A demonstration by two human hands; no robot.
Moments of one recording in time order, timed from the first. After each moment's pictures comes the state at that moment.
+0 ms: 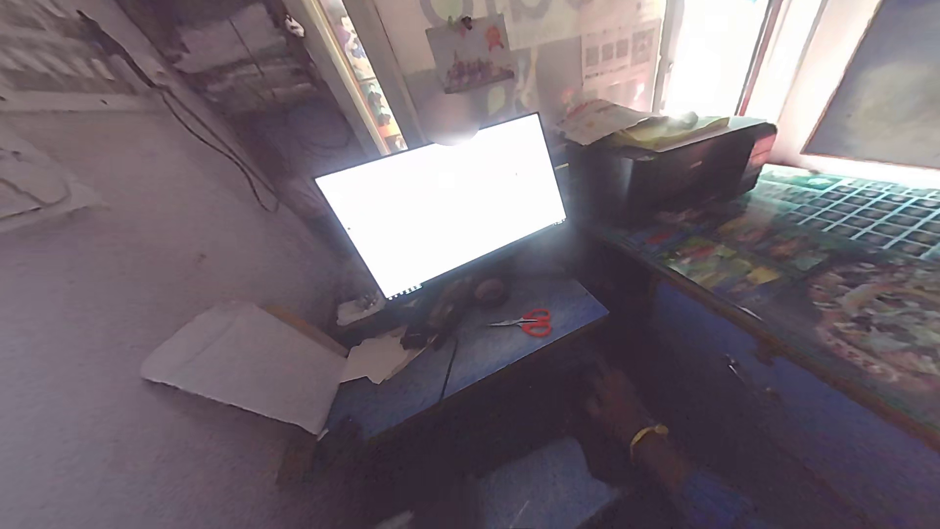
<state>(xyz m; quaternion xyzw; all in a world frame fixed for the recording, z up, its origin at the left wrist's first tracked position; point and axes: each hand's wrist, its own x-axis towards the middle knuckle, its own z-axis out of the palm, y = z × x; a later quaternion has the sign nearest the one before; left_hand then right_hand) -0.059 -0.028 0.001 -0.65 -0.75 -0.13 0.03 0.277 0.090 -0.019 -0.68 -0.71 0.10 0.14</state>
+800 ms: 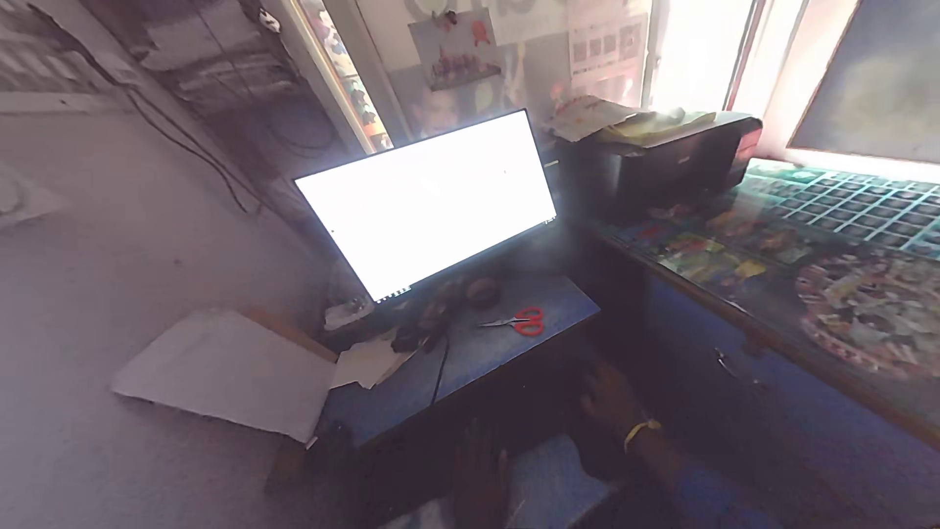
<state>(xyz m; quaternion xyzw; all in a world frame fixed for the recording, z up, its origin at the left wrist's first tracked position) -0.023 0.021 -0.052 -0.74 -0.64 -0.21 0.01 0.281 0.091 -0.021 -0.68 -0.72 0.08 0.13</state>
